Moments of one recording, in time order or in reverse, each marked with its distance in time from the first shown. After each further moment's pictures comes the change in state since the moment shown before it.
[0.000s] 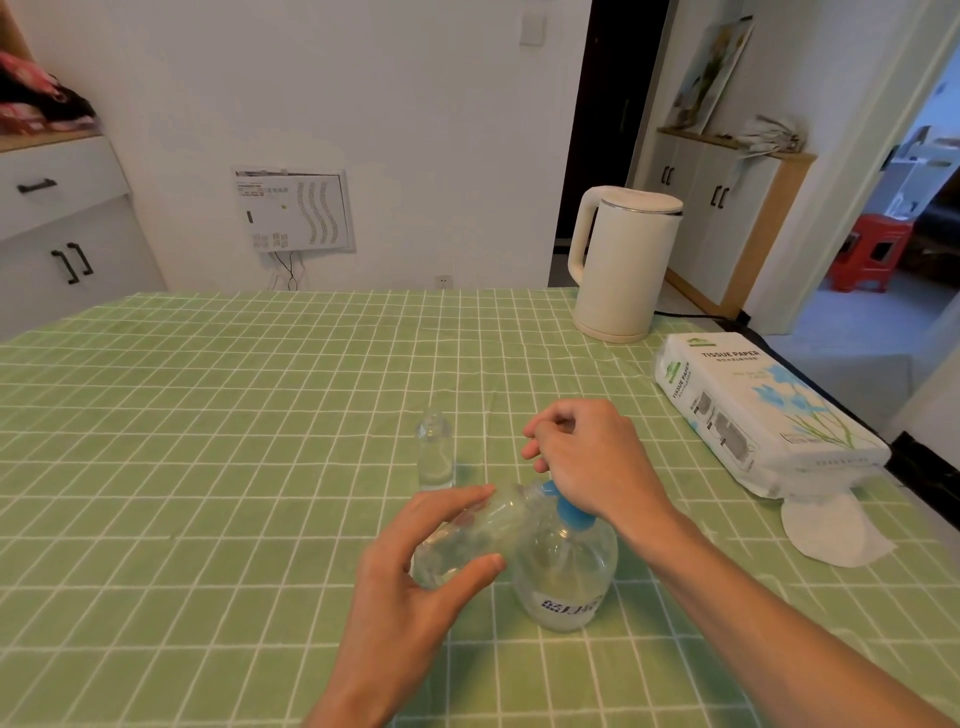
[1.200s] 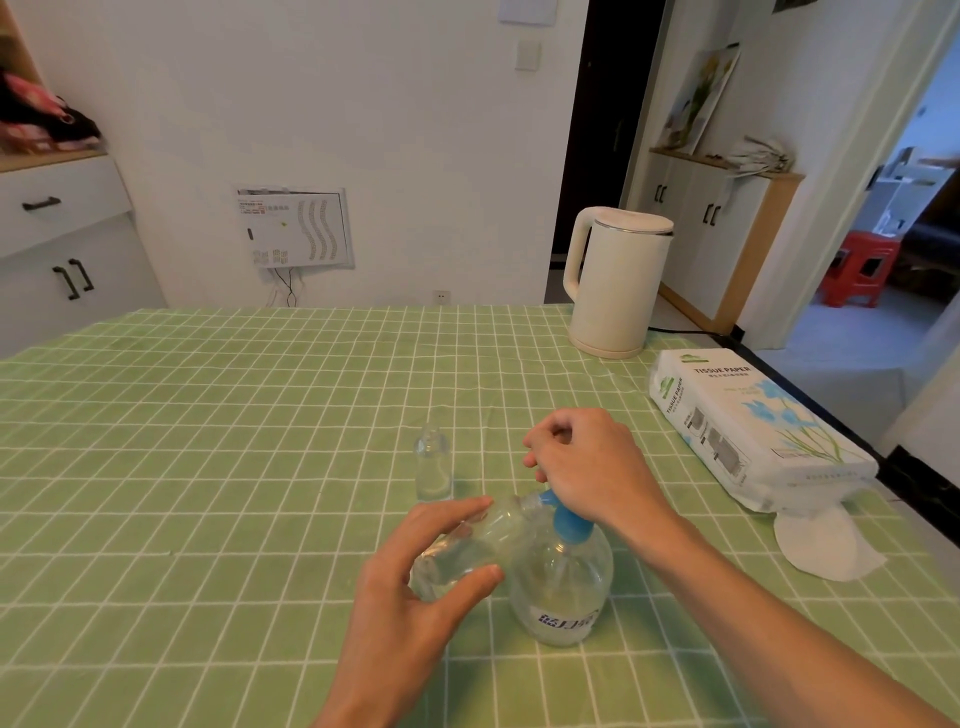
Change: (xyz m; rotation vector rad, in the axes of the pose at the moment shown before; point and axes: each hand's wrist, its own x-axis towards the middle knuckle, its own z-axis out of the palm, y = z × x) left_hand 0.001 0.006 0.001 -0.001 0.013 -0.022; right_hand 0.002 -0.006 -0.007 -0.064 -0.018 -0.001
